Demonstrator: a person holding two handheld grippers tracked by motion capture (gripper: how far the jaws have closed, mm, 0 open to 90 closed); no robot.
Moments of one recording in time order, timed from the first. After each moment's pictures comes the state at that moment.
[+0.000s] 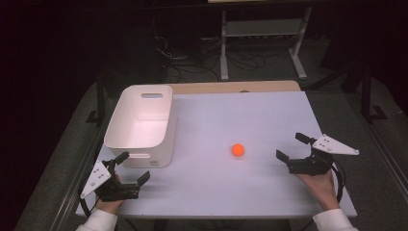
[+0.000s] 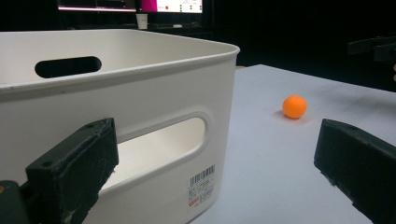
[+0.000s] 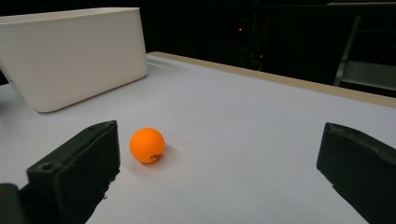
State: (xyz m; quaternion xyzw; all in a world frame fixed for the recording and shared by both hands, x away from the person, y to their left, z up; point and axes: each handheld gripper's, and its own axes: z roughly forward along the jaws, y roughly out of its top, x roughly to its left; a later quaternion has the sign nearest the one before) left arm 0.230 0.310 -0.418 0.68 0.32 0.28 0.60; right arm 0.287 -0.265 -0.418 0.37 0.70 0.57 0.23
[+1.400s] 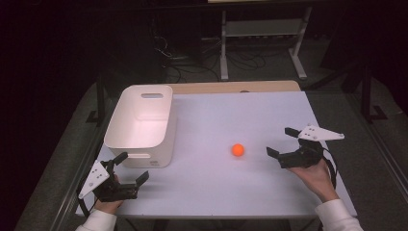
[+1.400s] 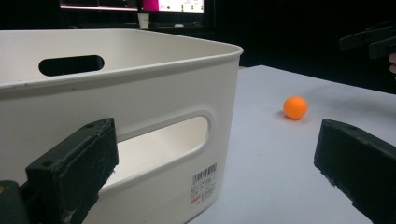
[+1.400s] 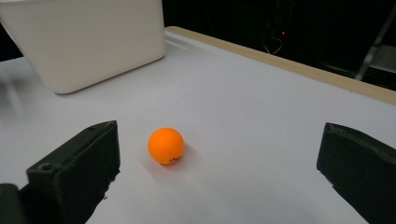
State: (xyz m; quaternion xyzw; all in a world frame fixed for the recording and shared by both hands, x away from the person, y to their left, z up) left arm 0.229 0.313 -0.417 0.68 0.33 0.27 0.59; right arm 0.304 -0.238 -0.391 0.35 0.75 0.52 0.20
